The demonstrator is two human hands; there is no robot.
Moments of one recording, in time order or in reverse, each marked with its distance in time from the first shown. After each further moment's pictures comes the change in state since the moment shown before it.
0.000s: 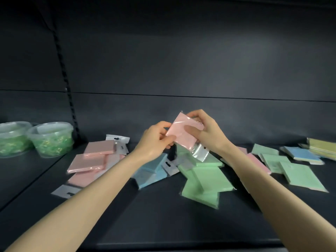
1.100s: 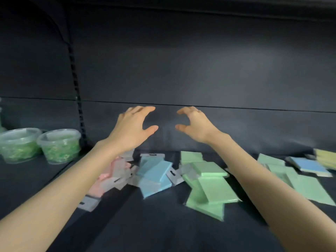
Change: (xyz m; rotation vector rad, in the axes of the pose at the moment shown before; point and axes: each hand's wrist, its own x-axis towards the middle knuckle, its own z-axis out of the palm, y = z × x) left_hand 0.002 0.023 -0.080 0.696 0.148 0.148; right_hand 0.049 -0.039 0.017 -0.587 -0.117 -0.079
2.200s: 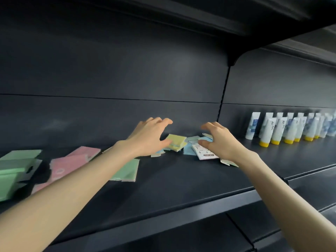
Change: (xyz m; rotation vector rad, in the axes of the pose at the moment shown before) left_hand 0.038 0.470 0.206 -0.083 -0.214 0.434; right_hand -0.301 0.367 -0.280 -0.290 0.096 0.419
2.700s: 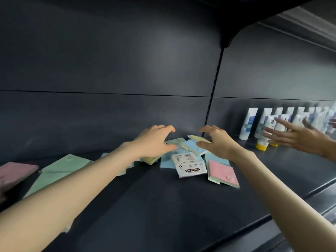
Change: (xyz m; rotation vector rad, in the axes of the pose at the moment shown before) left_hand 0.146 0.013 0.107 -0.143 -0.215 -0.005; right_hand 0.106 0.133 0.037 0.020 -0.135 0.117
